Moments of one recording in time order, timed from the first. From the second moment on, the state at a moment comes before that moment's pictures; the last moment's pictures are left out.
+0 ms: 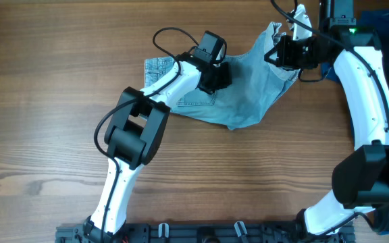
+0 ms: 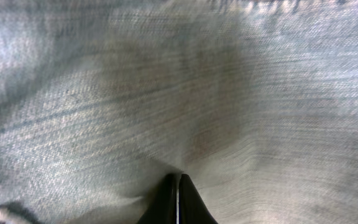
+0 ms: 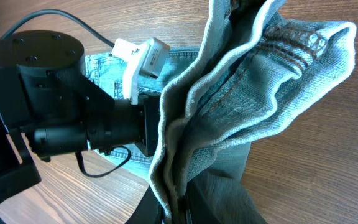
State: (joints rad) left arm -0.54 2.37 1.79 -0.48 0.37 -0.65; right arm 0.00 1.81 1.68 -1.01 -0.54 0.05
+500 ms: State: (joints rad) left arm -0.59 2.37 1.82 -0.47 0.23 -0.65; right arm 0.00 1.81 1.68 -1.01 -0.52 0.05
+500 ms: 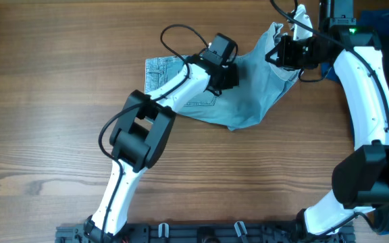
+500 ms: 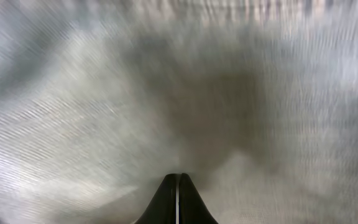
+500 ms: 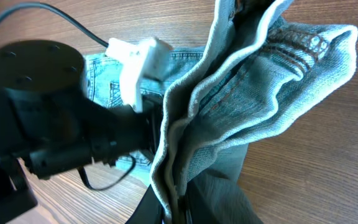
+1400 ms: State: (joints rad) left arm -0.29 2.05 1.84 -0.58 0.15 -0.59; right arm 0.09 1.80 1.85 -1.09 -0.47 0.02
